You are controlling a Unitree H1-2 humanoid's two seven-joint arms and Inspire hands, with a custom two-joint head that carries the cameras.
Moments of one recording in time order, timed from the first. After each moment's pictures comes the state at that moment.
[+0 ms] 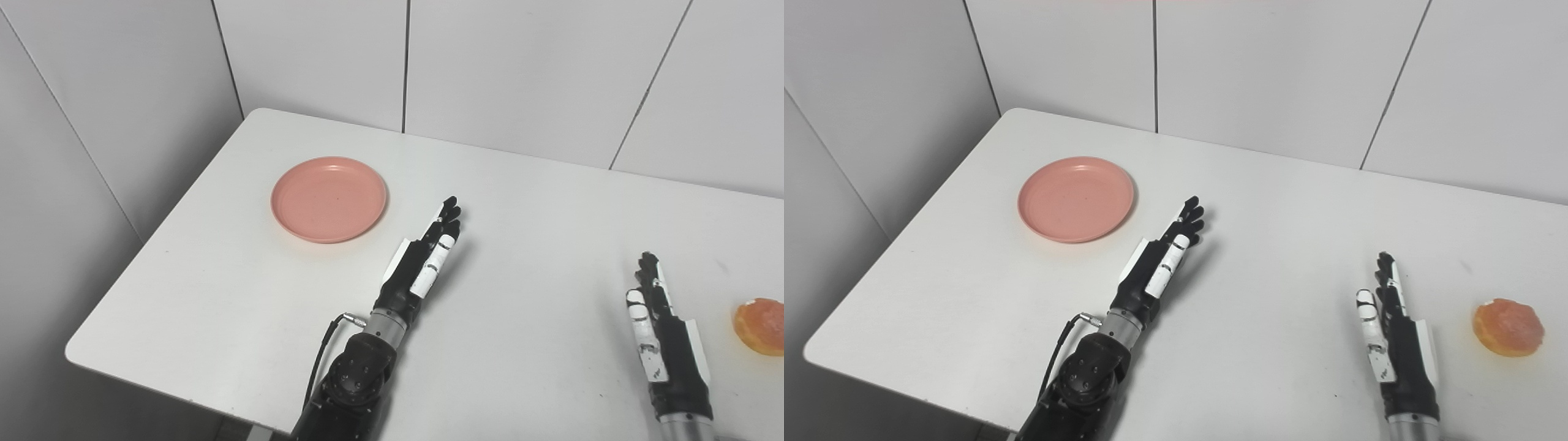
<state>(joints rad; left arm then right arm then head) -0.20 -0.09 -0.11 0.18 0.09 -0.14 -0.02 -0.11 -0.13 0.06 0.03 -0.14 -0.12 0.00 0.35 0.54</state>
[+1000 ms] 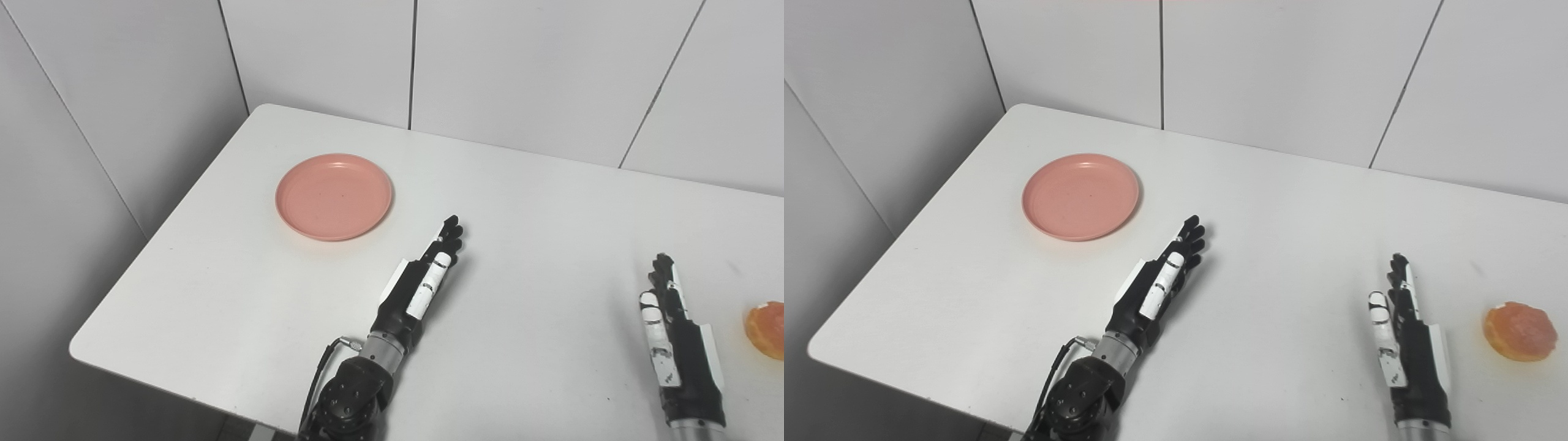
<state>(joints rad) -0.07 -0.09 -0.12 -0.02 -0.01 -0.04 -0.07 -0.11 -0.12 0.05 0.01 -0.14 -0.12 0.00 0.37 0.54</state>
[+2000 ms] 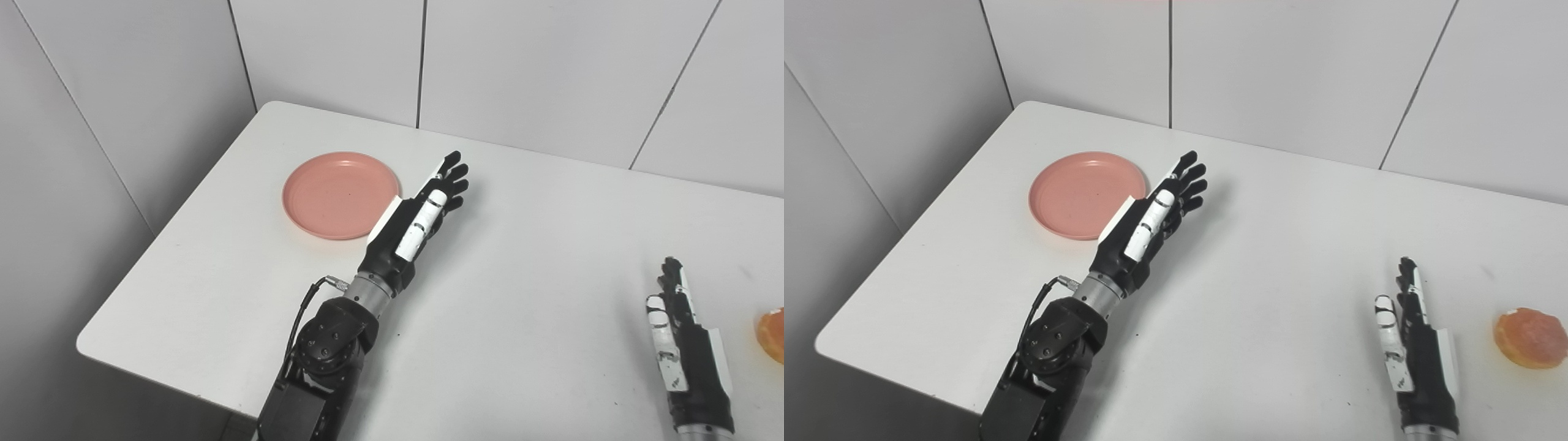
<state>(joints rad) -0.23 0.00 -0.01 -0.23 -0.09 0.16 -0.11 -0.11 -0.11 0.05 0.00 -0.17 -0.11 0.01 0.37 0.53</state>
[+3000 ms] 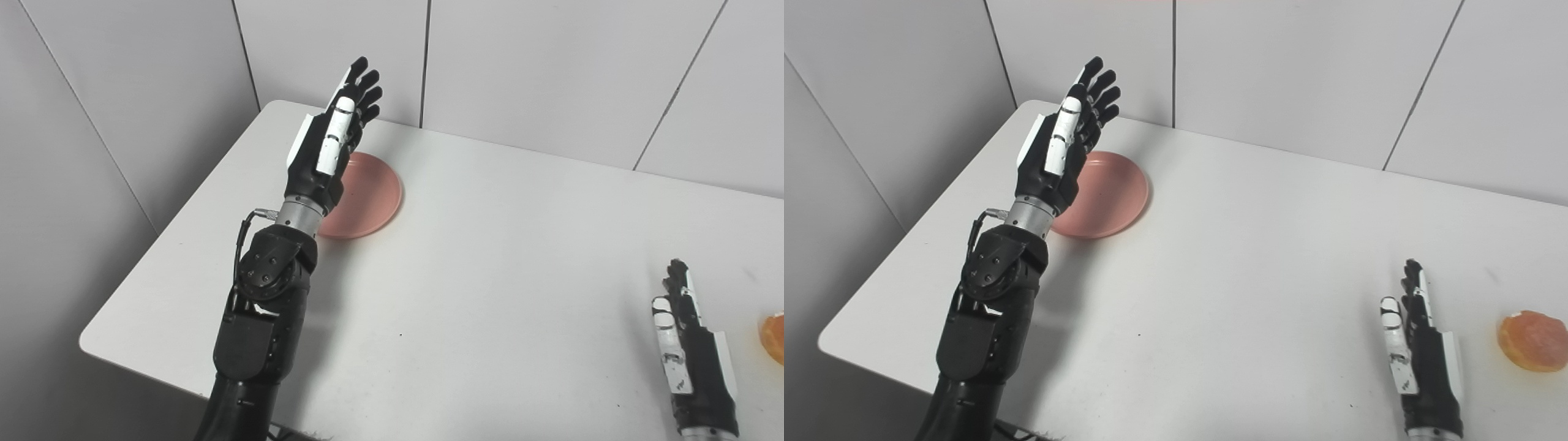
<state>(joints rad) -0.38 0.15 0.21 -0.22 -0.17 0.18 -0.04 -0.11 -0.10 0.05 0.00 -0.16 -0.11 0.01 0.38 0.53</state>
